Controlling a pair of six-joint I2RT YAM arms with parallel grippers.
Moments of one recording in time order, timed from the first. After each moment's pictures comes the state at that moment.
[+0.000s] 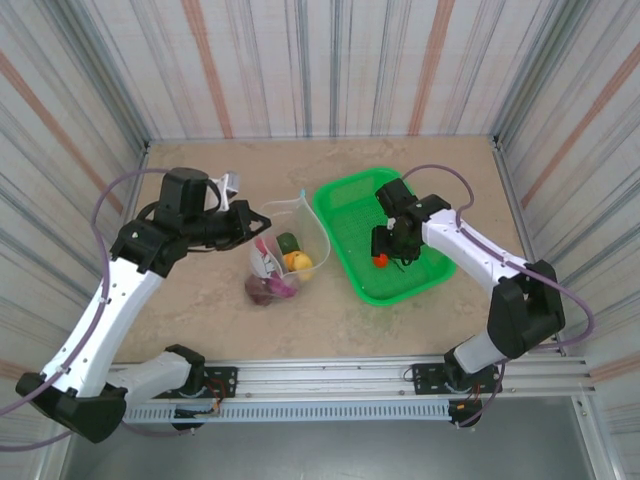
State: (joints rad) left arm -0.43 1.06 1.28 -0.87 0.46 -0.74; right arm 0.49 1.52 1.16 -0.94 -0.01 0.54
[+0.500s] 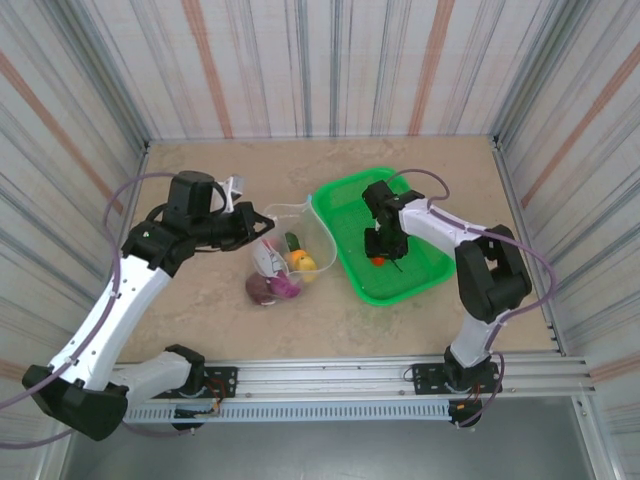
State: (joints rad) left arm -0.42 1.08 1.20 -0.78 0.48 -0.75; right arm 0.48 1.78 1.24 -0.88 -0.02 0.48
